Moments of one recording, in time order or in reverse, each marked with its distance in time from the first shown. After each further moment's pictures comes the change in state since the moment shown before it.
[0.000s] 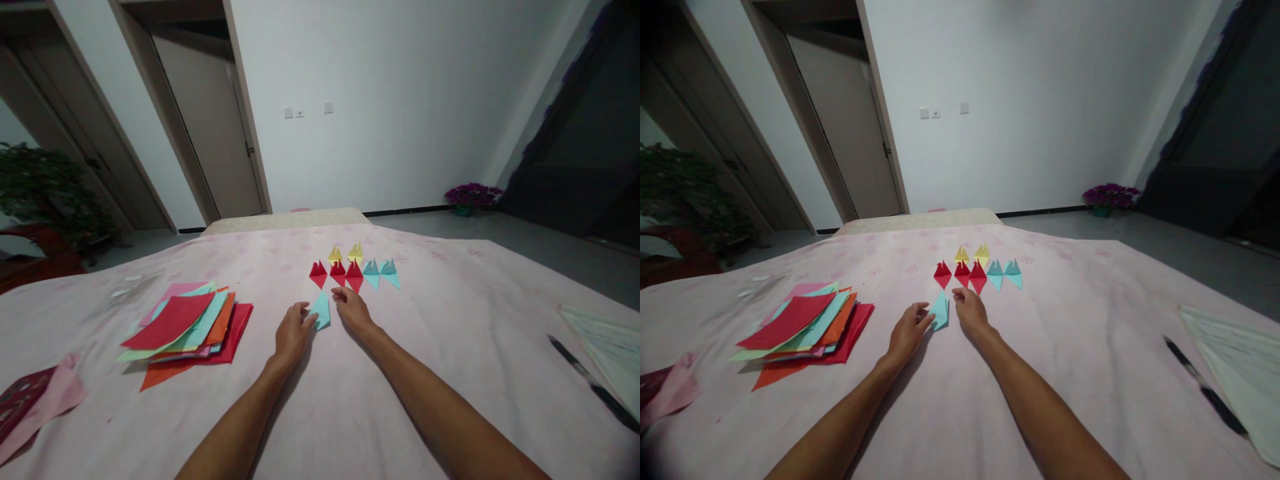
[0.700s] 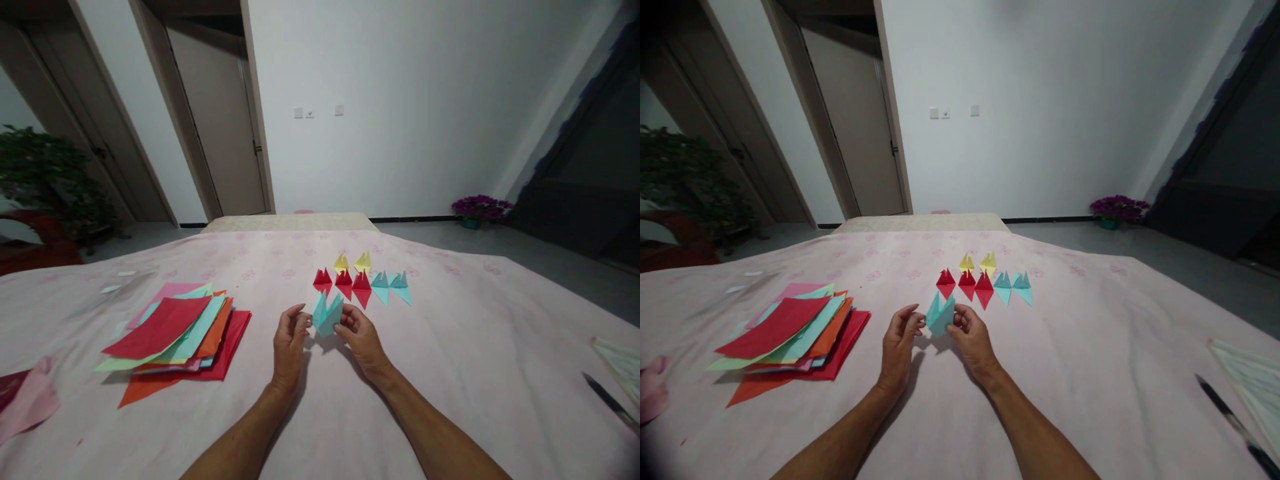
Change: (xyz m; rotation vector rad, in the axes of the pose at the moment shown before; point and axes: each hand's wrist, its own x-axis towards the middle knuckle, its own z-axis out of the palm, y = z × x) left_hand -0.006 0.016 0.001 -0.764 0.223 -0.044; right_hand -0.036 -0.029 -0.005 0.785 -0.166 0.007
